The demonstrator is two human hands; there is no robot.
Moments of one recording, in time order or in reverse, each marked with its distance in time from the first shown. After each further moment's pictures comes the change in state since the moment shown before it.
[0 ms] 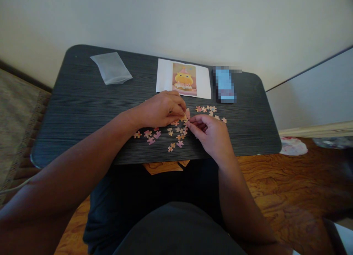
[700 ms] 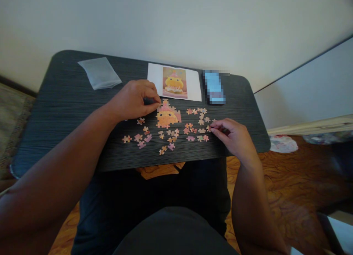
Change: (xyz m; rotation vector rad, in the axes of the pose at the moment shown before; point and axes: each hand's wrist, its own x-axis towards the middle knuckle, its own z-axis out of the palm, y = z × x) left_hand -0.018 -0.020 -0.032 0.120 0.152 -0.265; right_hand -0.021 0.079 -0.084 -0.205 0.042 -0.089
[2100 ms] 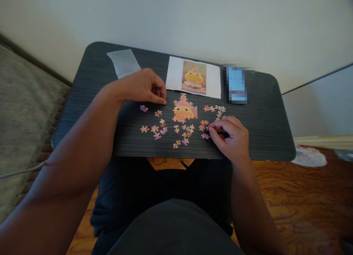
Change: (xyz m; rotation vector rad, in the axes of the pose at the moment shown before) left_hand -0.008 -0.017 -0.039 -0.197 -0.382 -0.424; right_hand 0.011 -0.031 0.055 0.004 0.186 -0.373
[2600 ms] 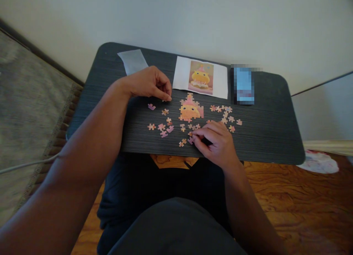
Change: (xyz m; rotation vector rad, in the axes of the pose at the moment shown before) left_hand 0.006 -0.024 -0.001 -0.239 0.014 0.051; right_hand 0.006 -0.046 0.032 0.051 -0.141 -0.187
